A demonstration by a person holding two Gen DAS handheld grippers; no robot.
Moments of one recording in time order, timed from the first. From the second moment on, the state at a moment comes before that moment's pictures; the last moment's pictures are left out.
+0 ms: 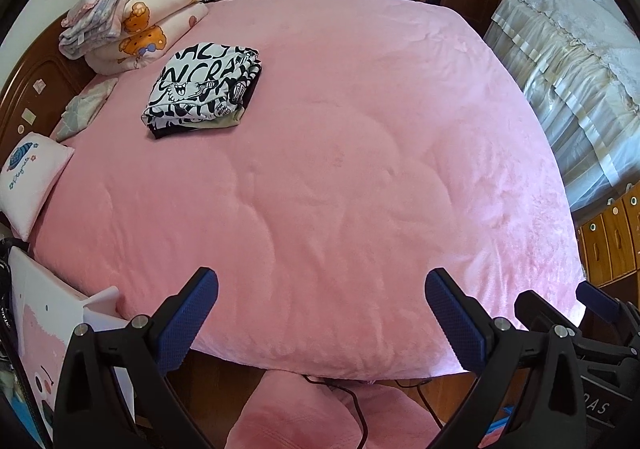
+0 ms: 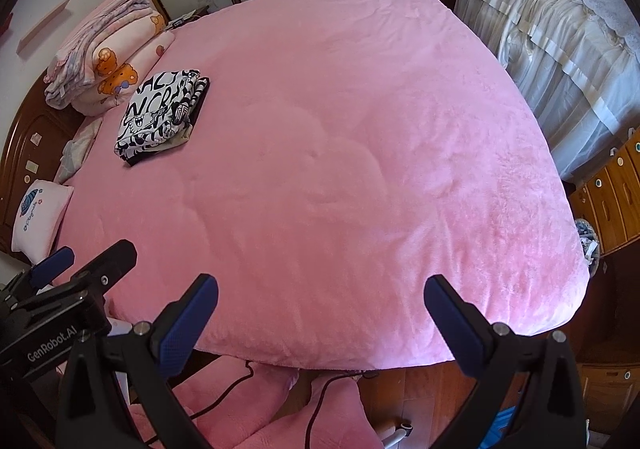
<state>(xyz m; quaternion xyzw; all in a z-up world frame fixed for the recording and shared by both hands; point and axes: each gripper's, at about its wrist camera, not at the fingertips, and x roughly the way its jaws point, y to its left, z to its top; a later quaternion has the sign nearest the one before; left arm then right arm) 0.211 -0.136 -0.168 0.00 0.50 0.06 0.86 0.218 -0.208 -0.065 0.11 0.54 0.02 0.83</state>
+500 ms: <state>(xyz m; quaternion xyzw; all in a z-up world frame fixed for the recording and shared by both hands) 0.214 -0.139 -0.168 0.01 0.51 0.06 0.86 0.220 -0.206 -0.065 0.10 0.54 0.01 0.83</state>
